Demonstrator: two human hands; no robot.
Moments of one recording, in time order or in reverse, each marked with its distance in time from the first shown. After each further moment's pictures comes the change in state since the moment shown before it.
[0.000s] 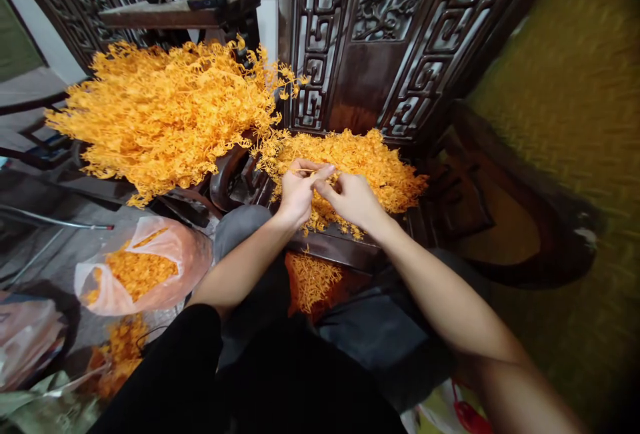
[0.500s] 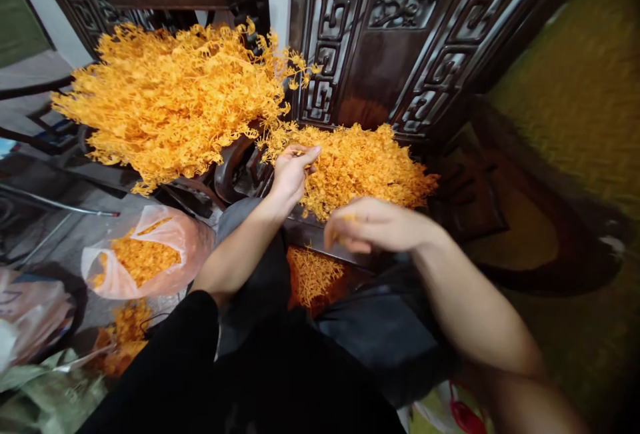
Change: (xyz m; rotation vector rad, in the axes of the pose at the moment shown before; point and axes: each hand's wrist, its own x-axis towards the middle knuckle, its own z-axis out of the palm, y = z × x) left_hand 0.030 0.012 -0.016 0.022 0.149 -0.097; right_hand -0.031 -0.017 -0.049 0.729 -0.978 -0.314
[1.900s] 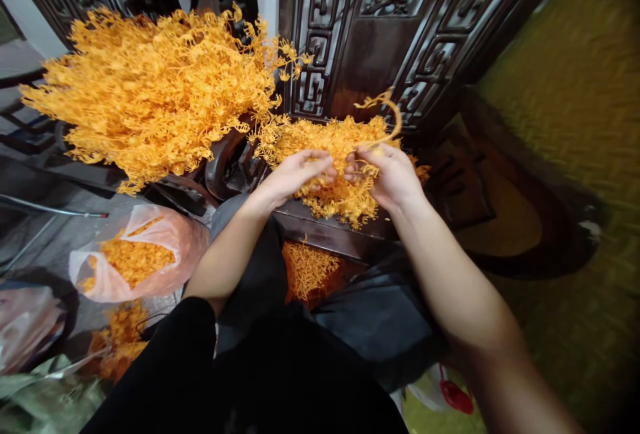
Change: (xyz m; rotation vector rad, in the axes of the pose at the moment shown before) left_hand -0.017 0.017 -0.015 0.285 -0.474 -0.265; right_hand 0.015 0.048 -0.045 0.322 1.118 -0.057
